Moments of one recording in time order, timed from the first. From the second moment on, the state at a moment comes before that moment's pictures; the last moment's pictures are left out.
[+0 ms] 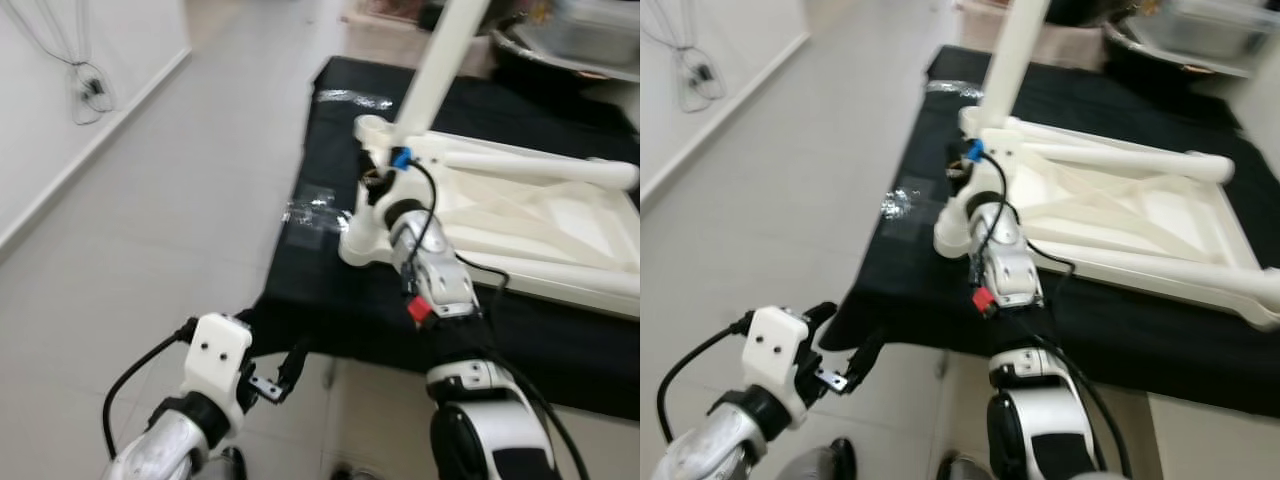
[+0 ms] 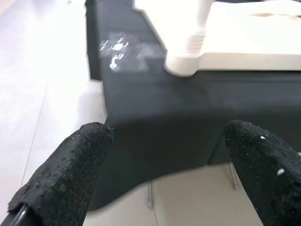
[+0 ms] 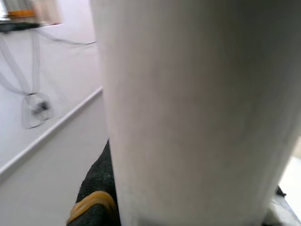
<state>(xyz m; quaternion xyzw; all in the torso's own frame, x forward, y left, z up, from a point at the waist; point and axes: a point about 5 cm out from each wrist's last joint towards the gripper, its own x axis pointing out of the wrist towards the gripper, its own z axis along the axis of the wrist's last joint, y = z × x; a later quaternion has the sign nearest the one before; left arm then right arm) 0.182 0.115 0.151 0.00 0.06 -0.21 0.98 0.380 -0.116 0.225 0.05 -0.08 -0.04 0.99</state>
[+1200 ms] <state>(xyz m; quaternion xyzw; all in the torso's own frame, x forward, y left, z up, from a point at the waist) 0.184 0.115 0.149 0.00 0.06 -0.21 0.98 0.378 -0.092 0.224 0.14 -0.02 -0.15 0.98</state>
